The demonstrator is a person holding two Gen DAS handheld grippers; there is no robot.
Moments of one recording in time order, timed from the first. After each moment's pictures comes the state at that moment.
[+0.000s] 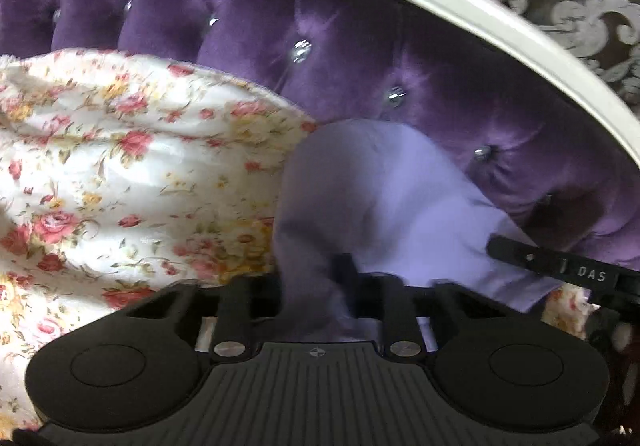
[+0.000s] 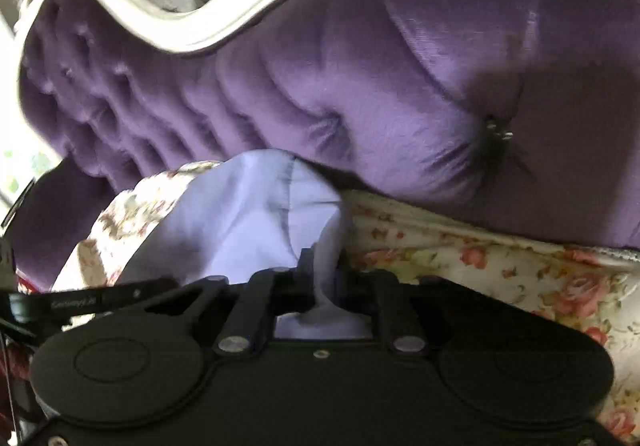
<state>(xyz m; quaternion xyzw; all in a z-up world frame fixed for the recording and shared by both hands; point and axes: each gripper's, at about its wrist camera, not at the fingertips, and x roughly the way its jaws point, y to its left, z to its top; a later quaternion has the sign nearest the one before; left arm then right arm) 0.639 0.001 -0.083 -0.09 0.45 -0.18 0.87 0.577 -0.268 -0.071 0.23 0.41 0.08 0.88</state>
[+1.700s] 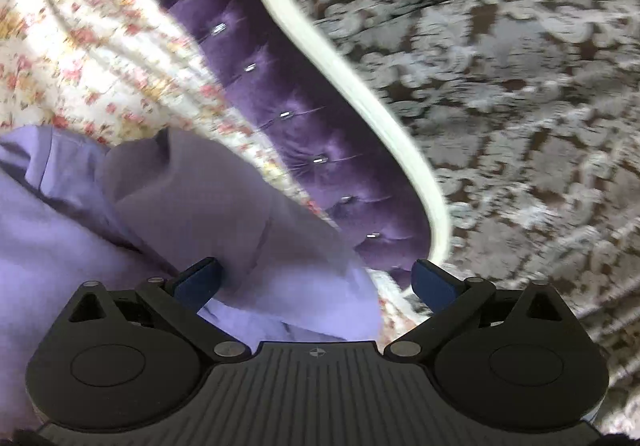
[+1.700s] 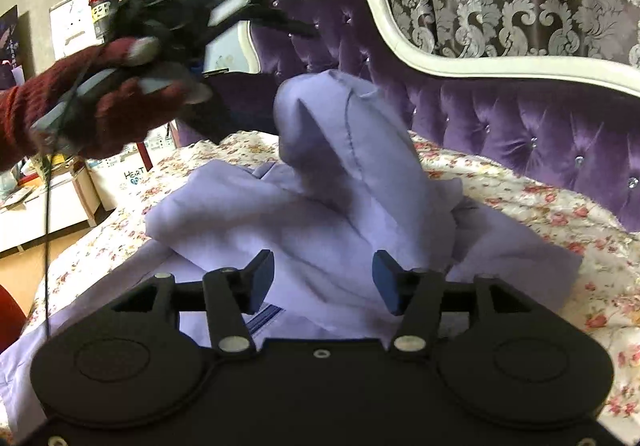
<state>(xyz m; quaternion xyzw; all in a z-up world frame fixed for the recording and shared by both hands) 0.411 0.028 0.009 -0.35 0.43 -0.26 0.79 0.231 -0.178 0.011 0.04 0.29 0.22 0.93</state>
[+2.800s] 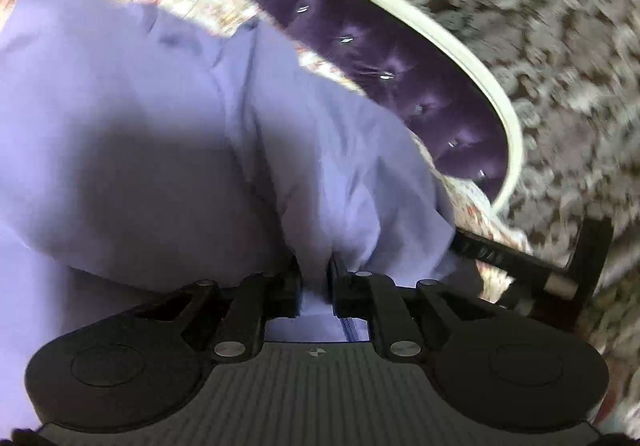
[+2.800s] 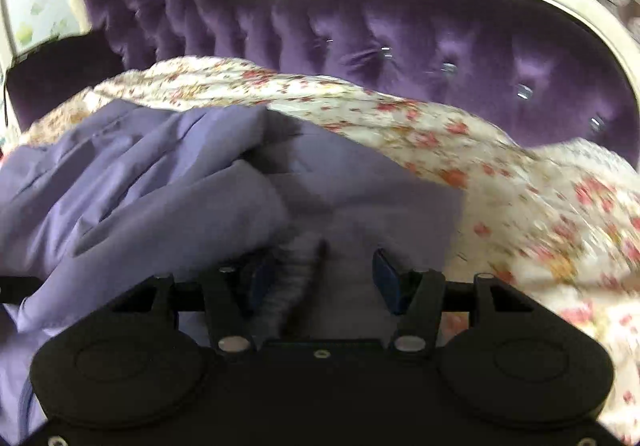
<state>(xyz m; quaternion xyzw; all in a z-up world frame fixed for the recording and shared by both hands) 0.305 0.023 -0.073 -0.21 0.43 -0.24 0.85 0.284 -0.234 -0.021 0.06 0.41 0.00 0.91</state>
